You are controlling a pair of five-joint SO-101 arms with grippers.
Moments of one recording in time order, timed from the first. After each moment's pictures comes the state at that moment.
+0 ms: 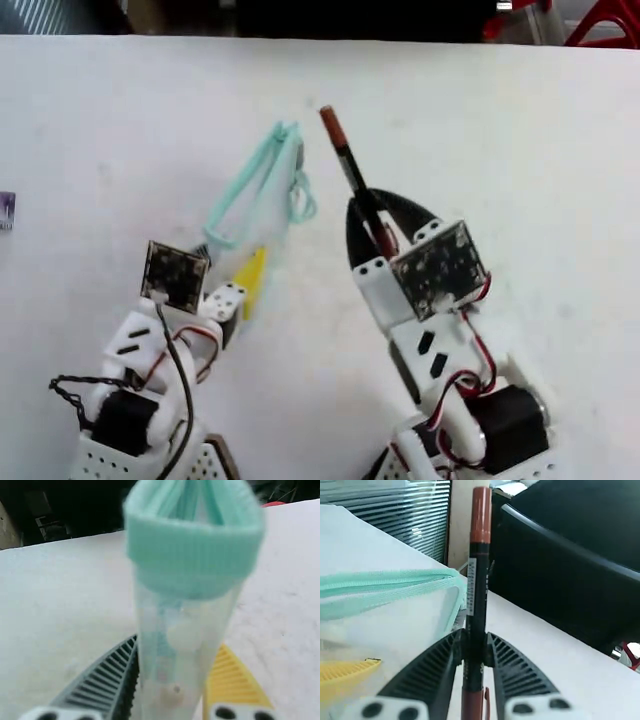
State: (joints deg) left arm 12.3 -100.3 82.0 49.4 1.3; right arm -26.5 -76.7 43.4 52.2 17.3
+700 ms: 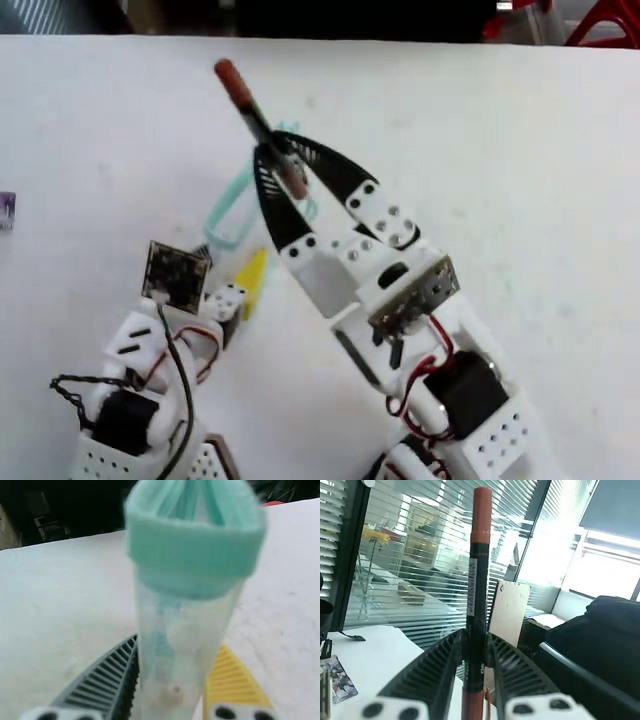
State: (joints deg) left arm 12.5 -100.3 82.0 49.4 1.3; right arm -41.9 -62.3 36.9 19.6 17.5
